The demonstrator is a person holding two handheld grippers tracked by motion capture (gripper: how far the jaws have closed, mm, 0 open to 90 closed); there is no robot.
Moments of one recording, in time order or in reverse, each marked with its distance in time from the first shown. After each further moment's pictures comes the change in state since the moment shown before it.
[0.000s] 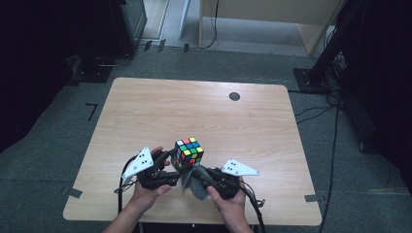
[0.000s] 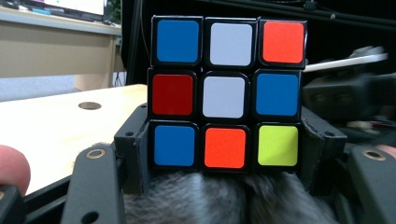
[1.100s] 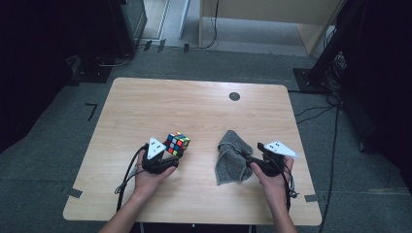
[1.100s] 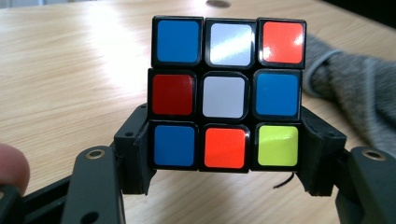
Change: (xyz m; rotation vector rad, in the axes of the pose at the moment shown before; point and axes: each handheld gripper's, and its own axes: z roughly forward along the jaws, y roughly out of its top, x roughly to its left) left arm 0.057 -0.043 0.033 0.386 0.498 0.013; right arm -0.113 0.027 -0.073 0.139 -0.589 -0.079
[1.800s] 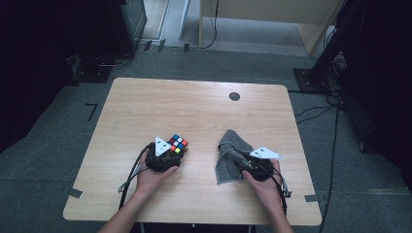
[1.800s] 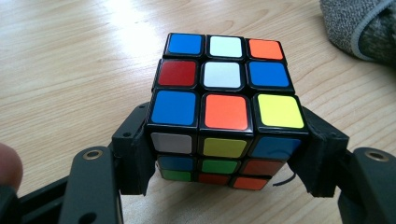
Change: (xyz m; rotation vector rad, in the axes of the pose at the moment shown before) left arm 0.001 -0.007 0.020 0.097 0.050 0.041; right arm 0.014 -0.026 0.024 0.148 0.094 -0.100
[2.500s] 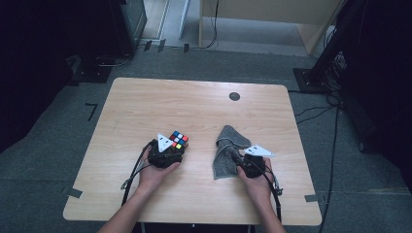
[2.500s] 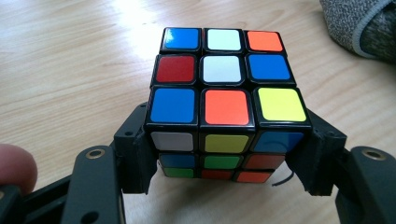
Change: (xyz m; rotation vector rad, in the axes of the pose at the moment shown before) left arm 0.002 0.008 0.014 0.008 0.043 -0.021; right arm 0.007 0.001 0.026 0.004 -0.037 0.039
